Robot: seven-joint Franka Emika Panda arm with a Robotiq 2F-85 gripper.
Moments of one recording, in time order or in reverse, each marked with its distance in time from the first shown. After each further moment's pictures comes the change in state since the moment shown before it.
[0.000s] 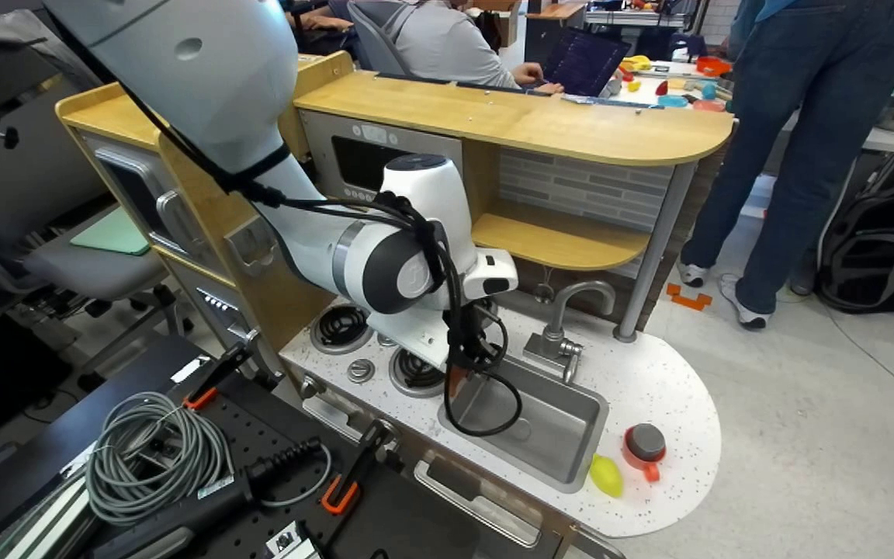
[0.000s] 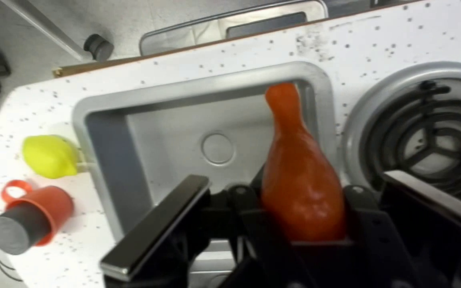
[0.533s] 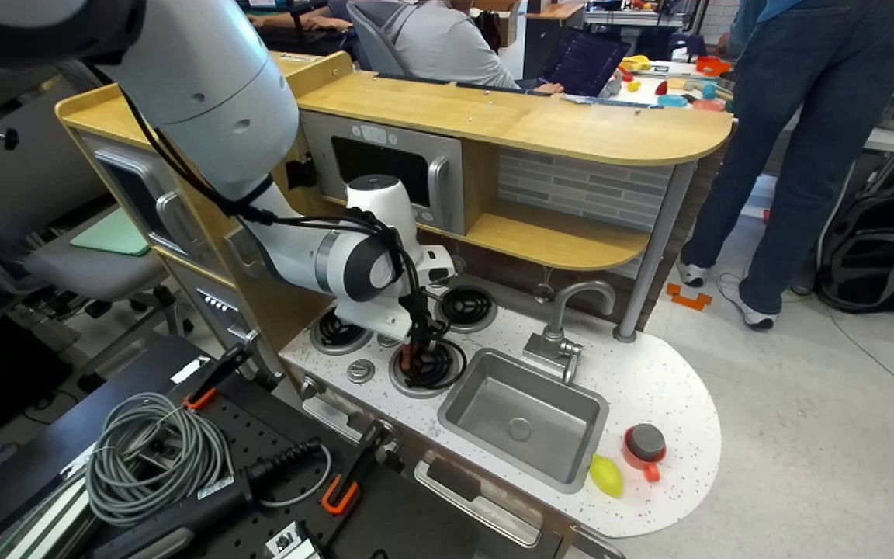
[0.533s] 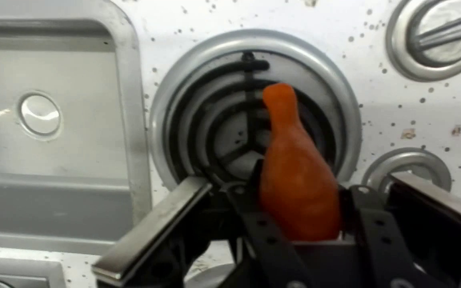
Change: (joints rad) arm 0.063 0.216 0.155 0.205 0.001 0.000 -0.005
